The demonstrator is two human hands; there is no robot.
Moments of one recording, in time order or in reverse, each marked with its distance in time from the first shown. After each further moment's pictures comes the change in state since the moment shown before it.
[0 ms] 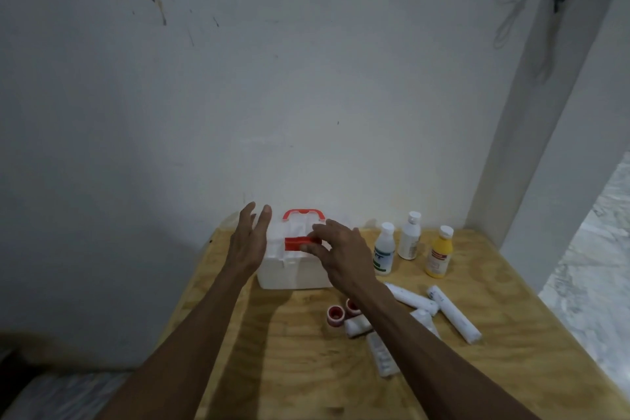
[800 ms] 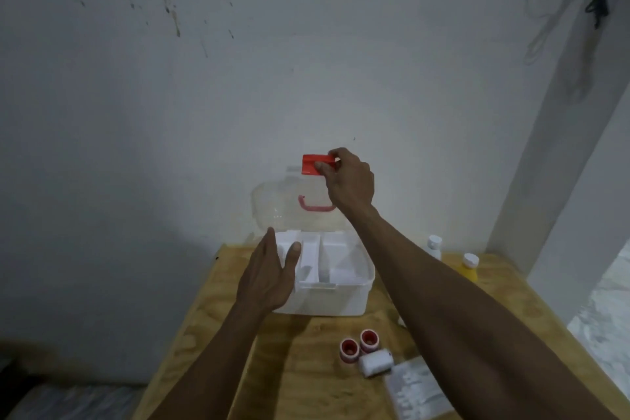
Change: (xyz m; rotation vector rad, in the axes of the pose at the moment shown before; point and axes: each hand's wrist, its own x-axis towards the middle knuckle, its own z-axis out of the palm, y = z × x) left_hand 0.007 -0.026 0.019 0.387 0.006 0.152; right_hand 0.166 -0.011 -0.008 0.026 0.218 0.200
